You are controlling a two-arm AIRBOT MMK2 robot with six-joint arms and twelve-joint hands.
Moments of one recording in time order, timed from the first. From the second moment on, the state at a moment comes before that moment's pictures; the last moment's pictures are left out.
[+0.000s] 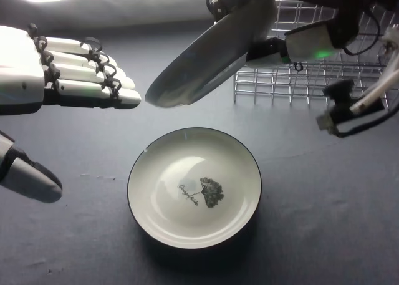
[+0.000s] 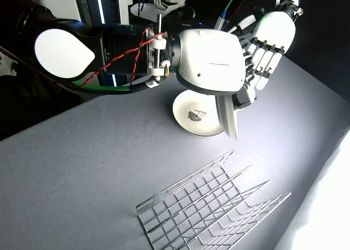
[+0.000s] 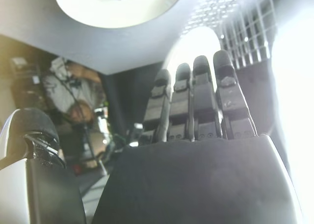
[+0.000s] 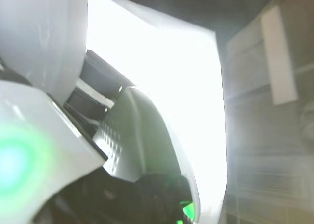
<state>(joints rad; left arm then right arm) 0.34 -0.74 1.24 1.47 -0.88 -0.23 -0.16 -1.01 1.02 -0.39 0.41 -0.41</state>
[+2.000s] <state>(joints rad) 0.34 -0.76 1.24 1.45 -0.89 -0.23 -0.03 -0.95 1.22 0.21 0.14 -0.42</state>
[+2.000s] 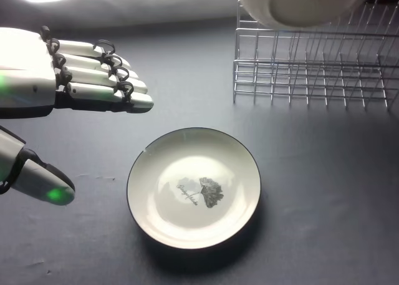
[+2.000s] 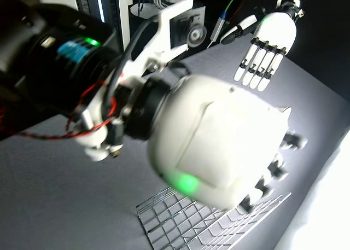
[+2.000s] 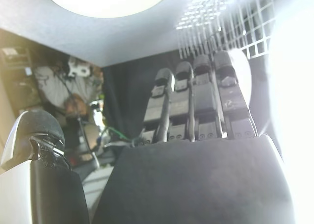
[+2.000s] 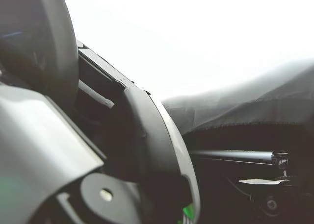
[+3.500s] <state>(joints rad) 0.40 -0.79 1.24 1.52 -0.96 -0.14 -0.35 -0.95 1.29 0.22 0.32 -0.38</state>
